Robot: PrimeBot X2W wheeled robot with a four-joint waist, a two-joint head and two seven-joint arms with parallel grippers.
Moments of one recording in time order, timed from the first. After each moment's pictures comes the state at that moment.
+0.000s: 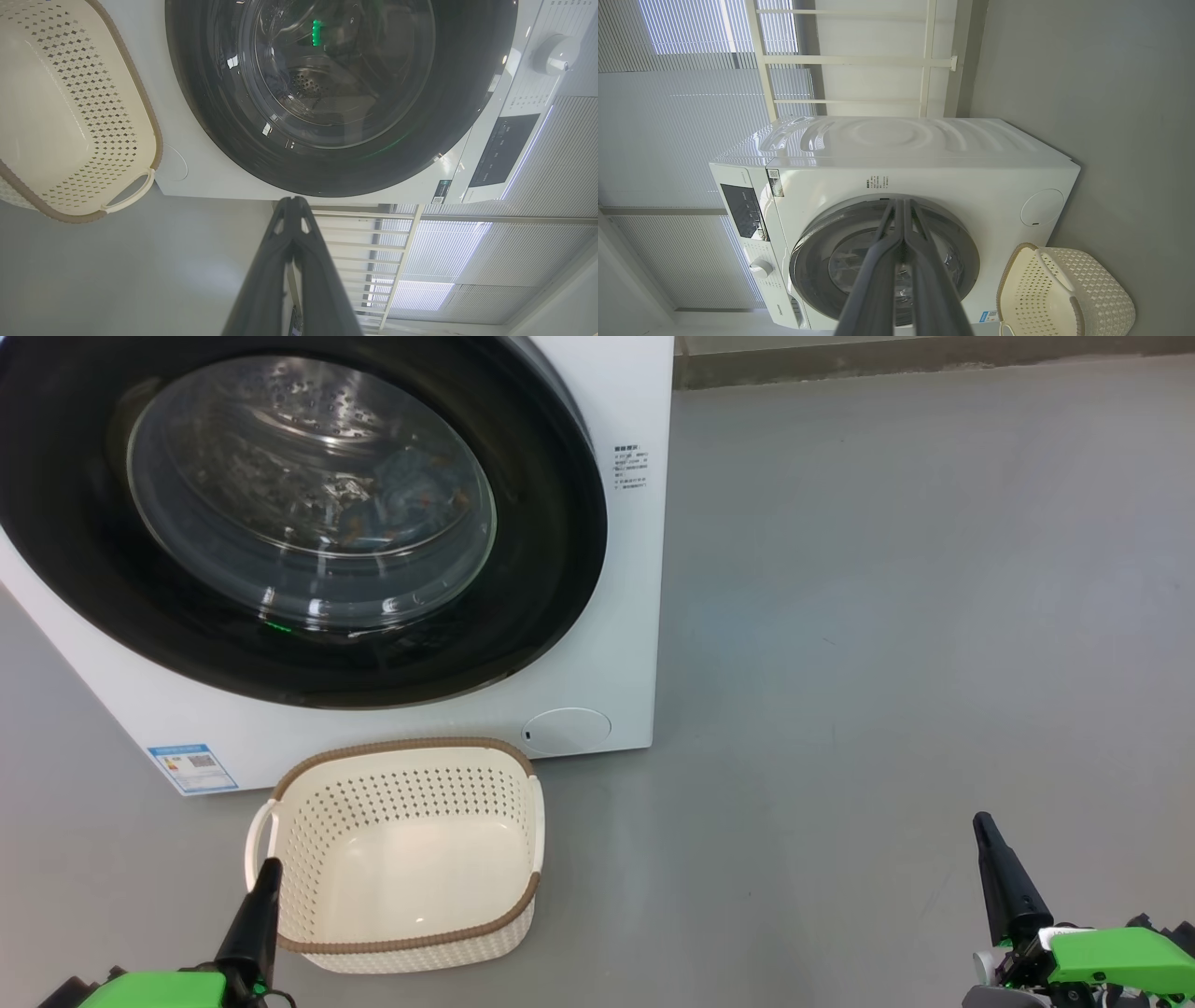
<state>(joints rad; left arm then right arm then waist) -0.07 0.04 0.08 0.26 -1.61 -0.13 0.11 -0.07 -0.04 -0.14 0.27 1.61 0.13 0.11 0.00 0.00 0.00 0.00</state>
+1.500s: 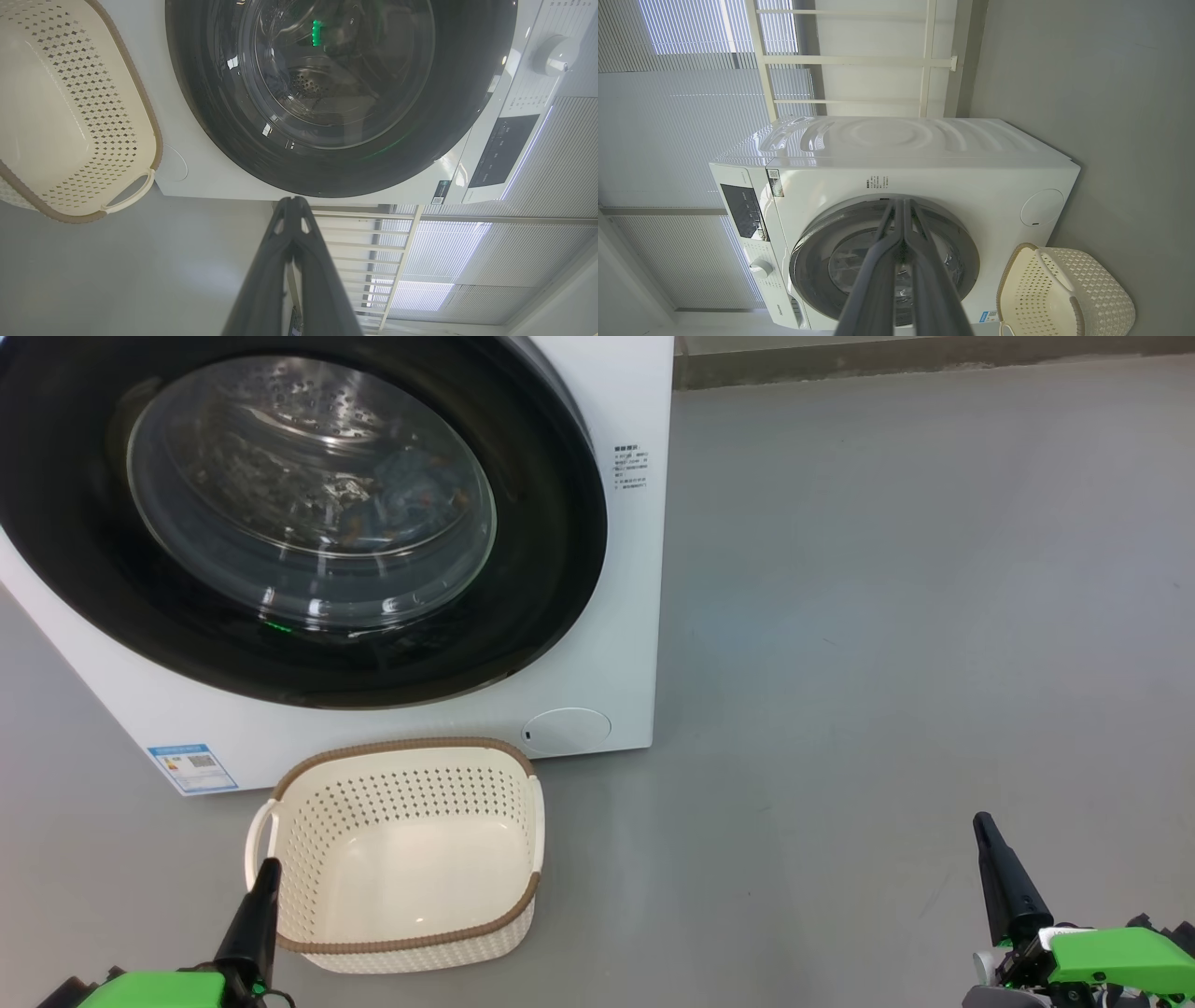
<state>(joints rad) -0.07 0.04 0.08 0.26 -1.61 -0.13 0.11 -0.07 -0.04 -0.14 0.27 1.61 0.13 0.11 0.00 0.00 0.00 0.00</state>
